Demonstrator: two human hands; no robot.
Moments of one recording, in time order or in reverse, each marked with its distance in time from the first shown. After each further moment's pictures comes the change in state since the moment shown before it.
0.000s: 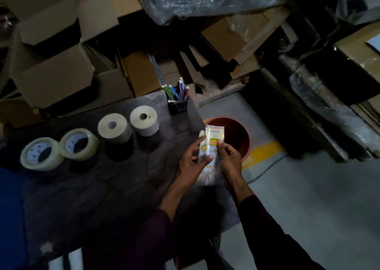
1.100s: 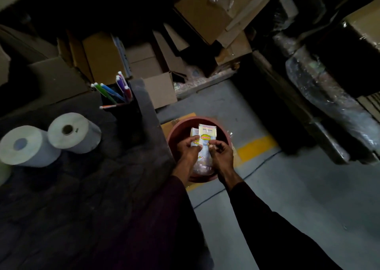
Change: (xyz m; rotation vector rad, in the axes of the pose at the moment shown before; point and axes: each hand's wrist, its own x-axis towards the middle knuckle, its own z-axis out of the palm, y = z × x) left_hand 0.210 -0.122 0.152 -0.020 0.257 -0.372; right_hand 0.201 0.055 -0.098 -0.278 0.055 -0.035
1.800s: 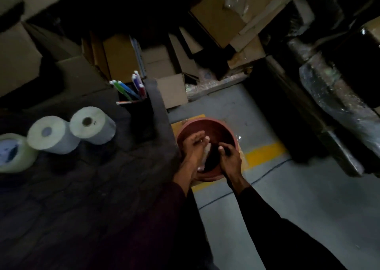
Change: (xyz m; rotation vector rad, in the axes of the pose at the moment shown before) left_hand -0.033 0.026 -0.002 -0.041 0.082 0.153; right_hand -0.012 -0.004 -0.020 -0.340 -0.056 -0.092
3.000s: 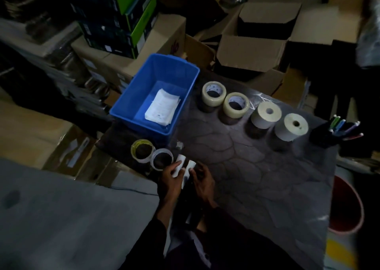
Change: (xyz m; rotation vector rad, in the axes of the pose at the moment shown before) left_hand -0.290 -0.125 -0.548 -0.081 0.754 -0.094; right_hand -0.486 -0.090 0.311 -0.255 -0.820 -0.228
